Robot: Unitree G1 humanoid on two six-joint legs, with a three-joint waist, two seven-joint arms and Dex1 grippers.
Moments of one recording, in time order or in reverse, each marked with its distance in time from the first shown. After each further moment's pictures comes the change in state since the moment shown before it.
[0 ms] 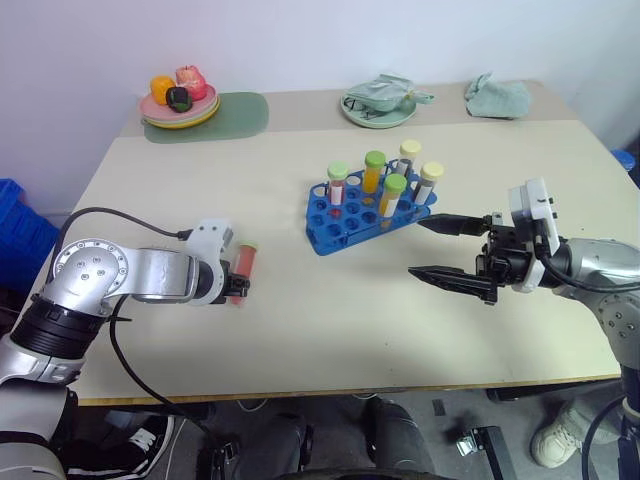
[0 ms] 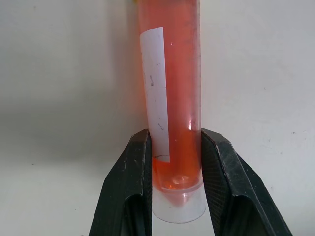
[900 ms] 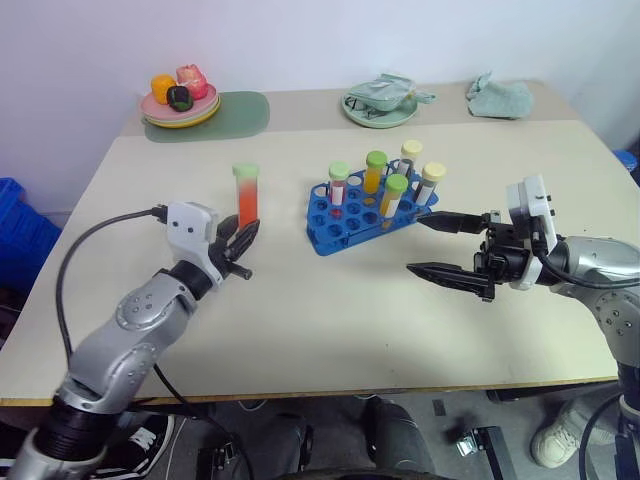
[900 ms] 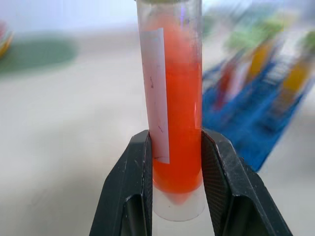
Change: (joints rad) left arm 0.454 -0.307 0.179 -0.299 1.346 -0.991 -1.020; right arm -0.021 0.013 0.009 0.008 -0.001 0.001 -0.010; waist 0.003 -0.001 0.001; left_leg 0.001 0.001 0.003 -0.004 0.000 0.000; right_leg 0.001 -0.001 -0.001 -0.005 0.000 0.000
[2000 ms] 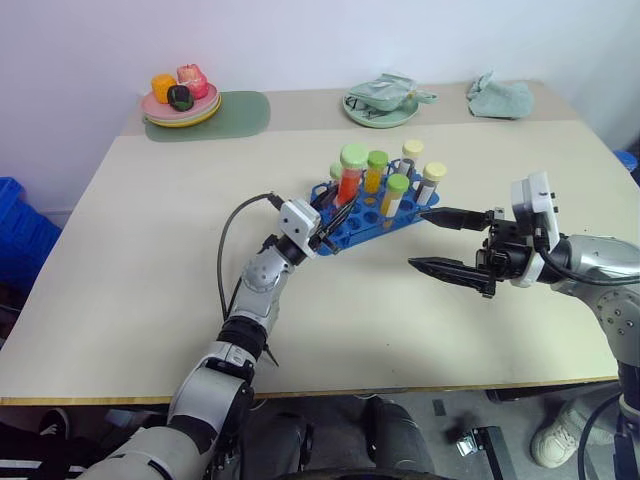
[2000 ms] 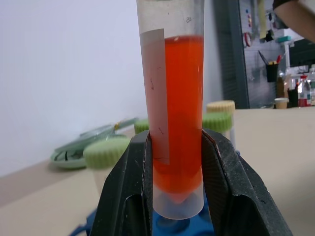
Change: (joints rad) left arm -0.522 -0.610 -0.020 1.177 0.457 -0.928 -0.420; right arm 0.011 0.000 -0.017 0.007 0.000 0.000 -0.023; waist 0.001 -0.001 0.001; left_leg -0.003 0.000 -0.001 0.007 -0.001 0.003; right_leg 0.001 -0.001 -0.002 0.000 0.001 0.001
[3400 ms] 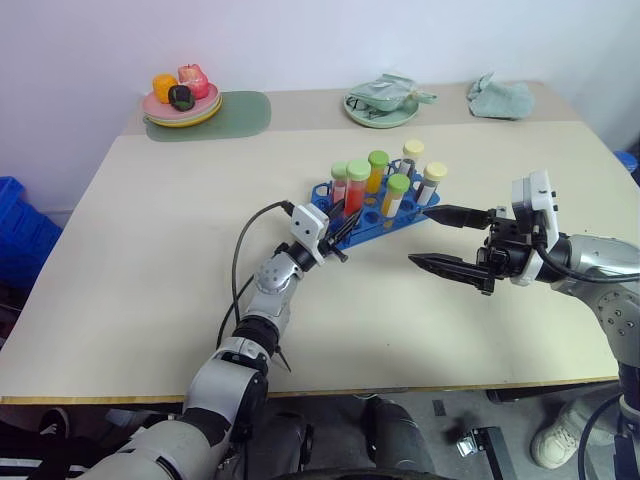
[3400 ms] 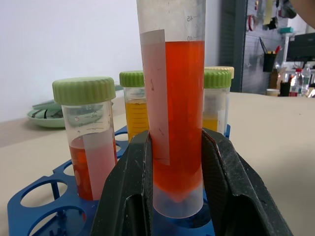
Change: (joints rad) left arm -0.059 -0.064 0.067 0.170 0.035 0.033 -0.026; right arm -0.001 0.000 0.000 0.000 0.000 0.000 -0.030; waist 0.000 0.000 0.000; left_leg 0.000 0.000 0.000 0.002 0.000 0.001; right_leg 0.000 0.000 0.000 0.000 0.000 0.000
